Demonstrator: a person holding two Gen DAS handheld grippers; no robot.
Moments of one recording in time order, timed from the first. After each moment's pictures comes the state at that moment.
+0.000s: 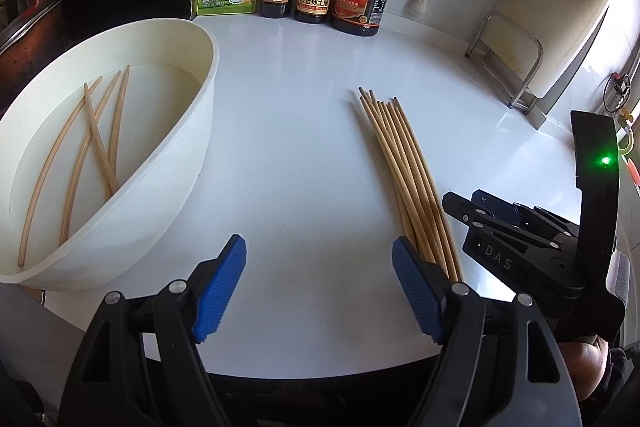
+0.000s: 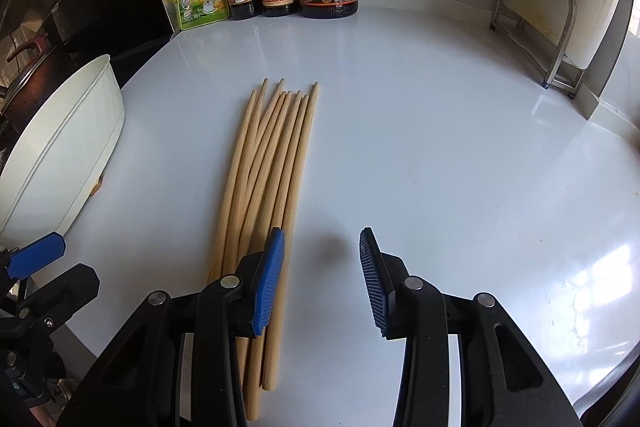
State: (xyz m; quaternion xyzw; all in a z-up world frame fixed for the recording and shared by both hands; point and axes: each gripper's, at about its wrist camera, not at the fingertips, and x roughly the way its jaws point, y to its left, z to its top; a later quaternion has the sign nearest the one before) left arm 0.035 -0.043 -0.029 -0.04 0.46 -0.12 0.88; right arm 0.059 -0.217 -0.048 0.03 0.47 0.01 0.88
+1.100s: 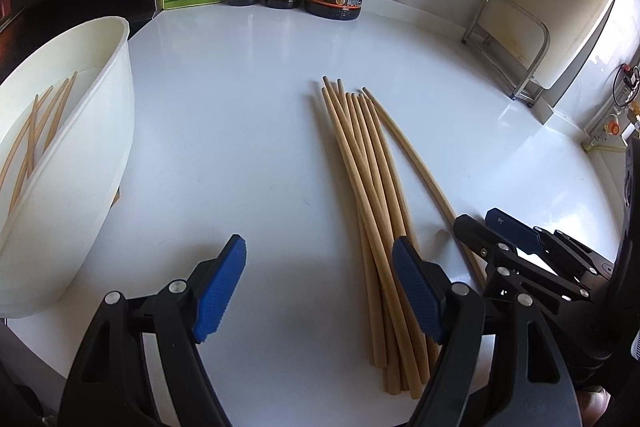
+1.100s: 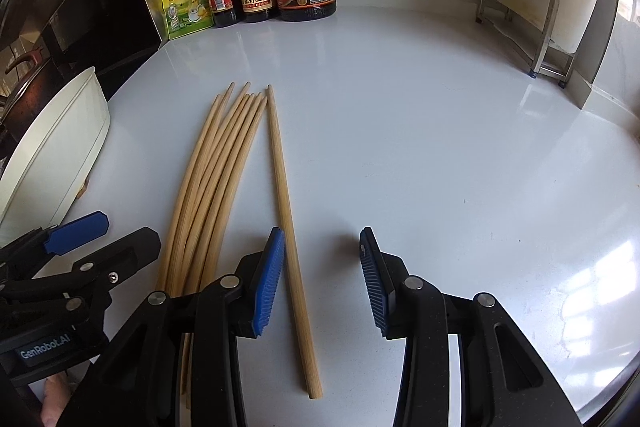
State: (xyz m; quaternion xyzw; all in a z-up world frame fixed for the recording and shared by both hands) left arm 0.071 -0.098 -0.056 -0.03 0.47 -0.13 0.87; right arm 0.056 -0.255 -0.053 0.05 0.46 0.02 0.89
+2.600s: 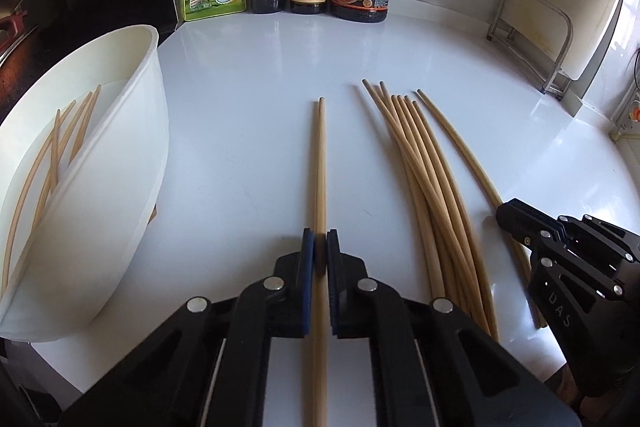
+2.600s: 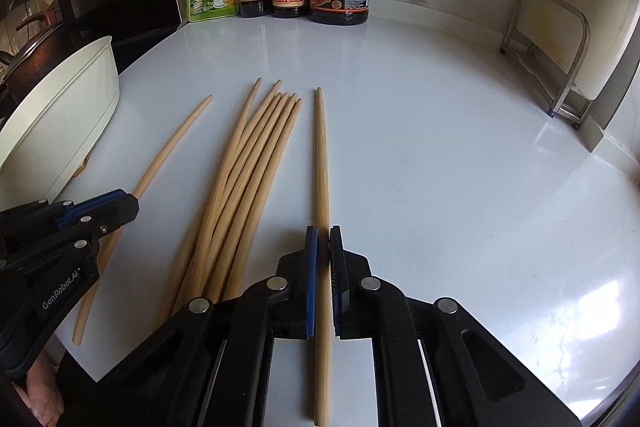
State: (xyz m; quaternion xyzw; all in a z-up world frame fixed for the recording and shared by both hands) left arm 0.078 -0.082 -0.063 0.01 0.46 -0.09 0.88; right arm 0.067 -0.228 -0.053 -0.01 0.45 0.03 0.89
